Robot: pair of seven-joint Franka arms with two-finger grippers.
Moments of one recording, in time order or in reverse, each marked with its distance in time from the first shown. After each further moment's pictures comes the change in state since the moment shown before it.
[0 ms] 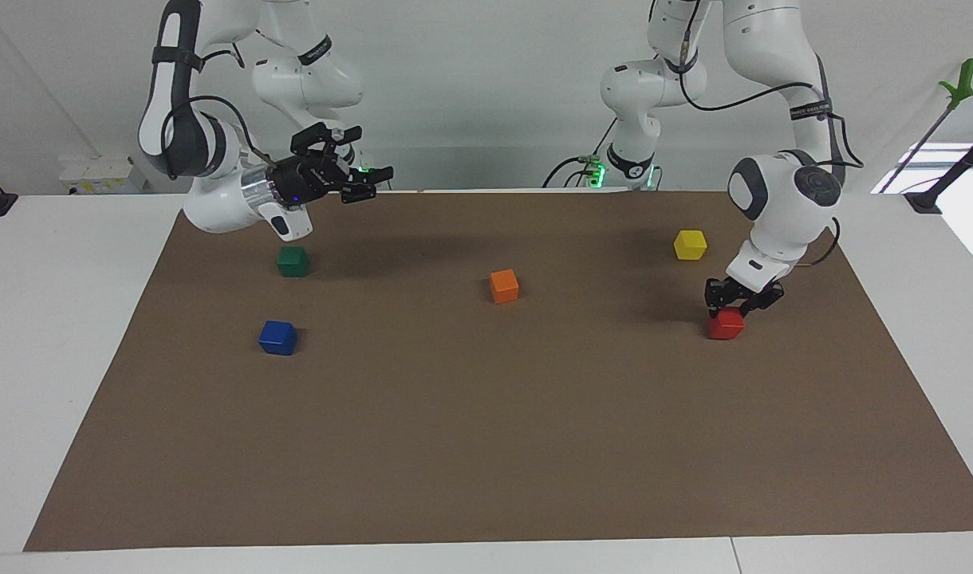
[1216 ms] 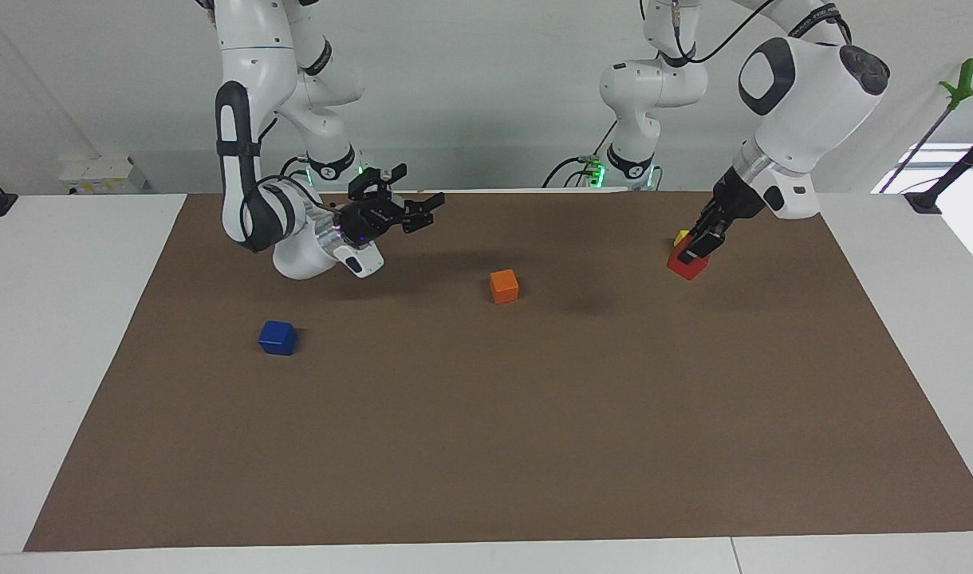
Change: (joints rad) left arm -0.102 -0.178 -0.055 0.305 -0.332 -0.512 -1.288; right arm 0.209 0.272 0.007 0.024 0.256 -0.132 -0.222
